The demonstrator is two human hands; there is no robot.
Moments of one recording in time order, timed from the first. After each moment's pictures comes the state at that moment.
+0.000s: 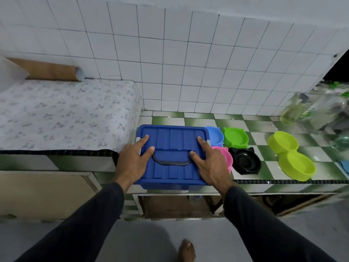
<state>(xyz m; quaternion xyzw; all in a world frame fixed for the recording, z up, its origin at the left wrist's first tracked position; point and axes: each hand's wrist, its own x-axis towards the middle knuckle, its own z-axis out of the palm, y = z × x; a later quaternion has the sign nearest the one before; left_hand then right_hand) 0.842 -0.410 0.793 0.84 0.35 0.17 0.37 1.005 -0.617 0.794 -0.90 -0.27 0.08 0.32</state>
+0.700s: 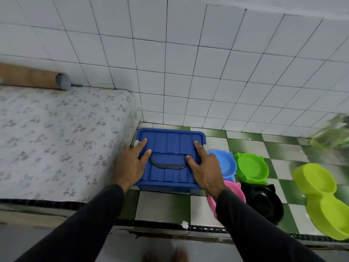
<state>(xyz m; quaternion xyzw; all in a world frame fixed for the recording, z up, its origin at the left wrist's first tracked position) 0.985 -0.315 0.752 0.86 0.40 0.13 0.28 1.153 -0.508 0.756 -0.90 -0.29 0.13 0.31</state>
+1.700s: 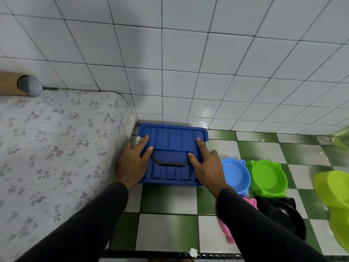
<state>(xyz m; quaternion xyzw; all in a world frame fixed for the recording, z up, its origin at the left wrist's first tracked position) 1.061 -0.233 0.696 0.87 0.38 0.13 0.27 1.218 -0.440 0.722 -0.90 -0.25 0.18 0.30</state>
